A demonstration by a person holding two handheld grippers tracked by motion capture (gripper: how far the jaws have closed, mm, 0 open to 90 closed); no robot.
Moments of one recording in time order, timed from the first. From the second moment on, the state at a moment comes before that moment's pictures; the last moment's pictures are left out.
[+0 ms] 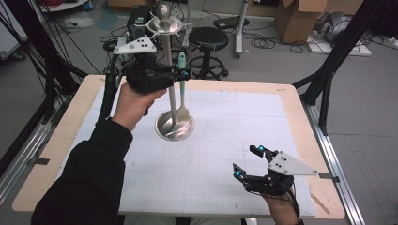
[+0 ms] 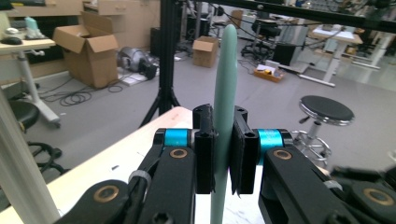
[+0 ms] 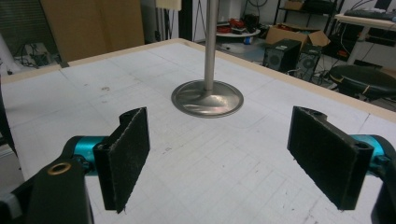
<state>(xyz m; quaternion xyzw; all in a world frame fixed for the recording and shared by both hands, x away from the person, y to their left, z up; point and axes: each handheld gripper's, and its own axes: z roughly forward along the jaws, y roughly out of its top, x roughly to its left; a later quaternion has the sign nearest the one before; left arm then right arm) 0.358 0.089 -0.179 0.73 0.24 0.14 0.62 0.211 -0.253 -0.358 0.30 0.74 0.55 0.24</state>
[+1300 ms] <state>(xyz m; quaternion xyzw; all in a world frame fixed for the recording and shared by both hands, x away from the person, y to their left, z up) 0.389 0.088 -0.171 0.71 0.30 0.16 0.62 0.210 -0.254 -0.358 0.29 0.73 0.57 0.23</state>
